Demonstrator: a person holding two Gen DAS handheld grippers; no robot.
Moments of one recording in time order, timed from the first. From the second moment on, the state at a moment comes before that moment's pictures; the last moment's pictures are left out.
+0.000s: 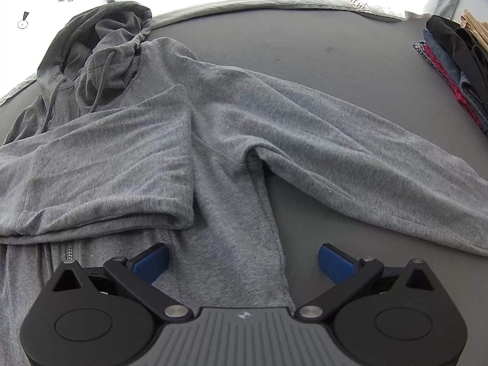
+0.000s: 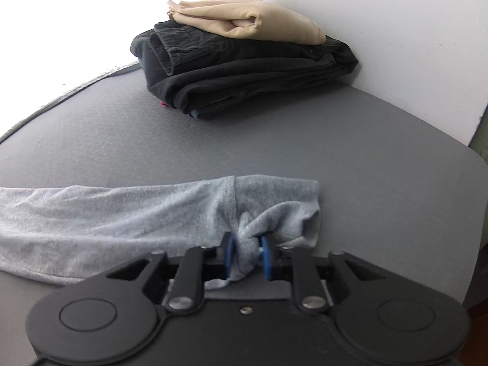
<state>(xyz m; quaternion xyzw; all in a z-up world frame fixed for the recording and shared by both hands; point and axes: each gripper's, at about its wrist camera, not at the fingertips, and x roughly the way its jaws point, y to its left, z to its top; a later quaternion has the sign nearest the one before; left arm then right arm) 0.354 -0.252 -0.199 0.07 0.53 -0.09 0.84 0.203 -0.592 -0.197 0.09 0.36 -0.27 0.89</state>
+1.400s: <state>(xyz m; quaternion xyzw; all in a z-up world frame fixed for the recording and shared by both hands) 0.254 0.225 -0.139 -0.18 0.43 0.03 0.89 0.315 -0.093 -0.041 -0.02 0.24 0.05 0.97</state>
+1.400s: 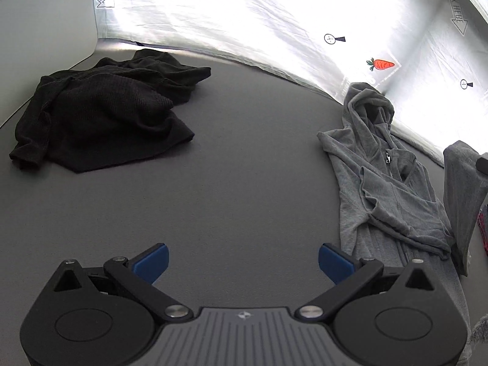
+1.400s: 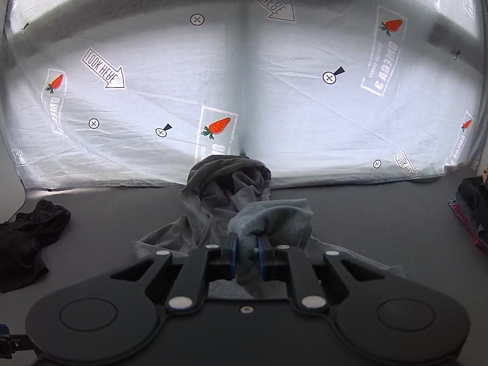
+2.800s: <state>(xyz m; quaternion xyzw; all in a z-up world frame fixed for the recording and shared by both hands) 0.382 0.141 -0.117 0.03 0.32 -0.05 0.95 0.300 -0.196 -0.157 -0.06 0.41 -0.10 0.91</state>
